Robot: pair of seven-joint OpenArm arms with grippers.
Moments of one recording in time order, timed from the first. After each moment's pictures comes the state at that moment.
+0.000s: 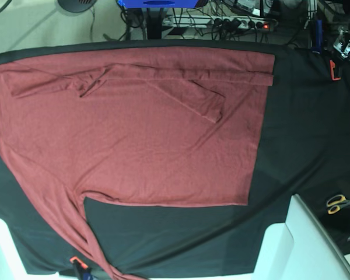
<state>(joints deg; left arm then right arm) 27.4 -16.4 -59.0 79.0 -44.7 -20.3 50.4 -20.9 15.2 54.8 63.1 43.4 18.1 -39.2</state>
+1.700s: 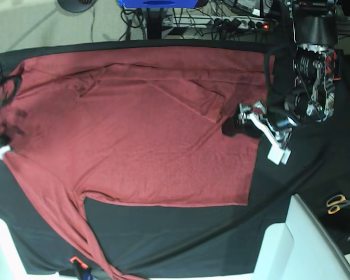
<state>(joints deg) 1.8 -19.3 -7.2 75.4 -44.8 -28.6 50.6 29.8 26.0 26.0 10.4 -7.7 10.5 -5.7</state>
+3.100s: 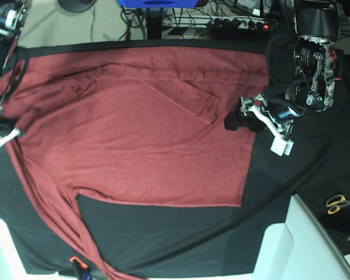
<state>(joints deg) 4.8 -20.4 -6.7 75.3 -44.9 -28.6 45.3 6.1 17.0 25.9 60.9 2.3 15.1 -36.8</state>
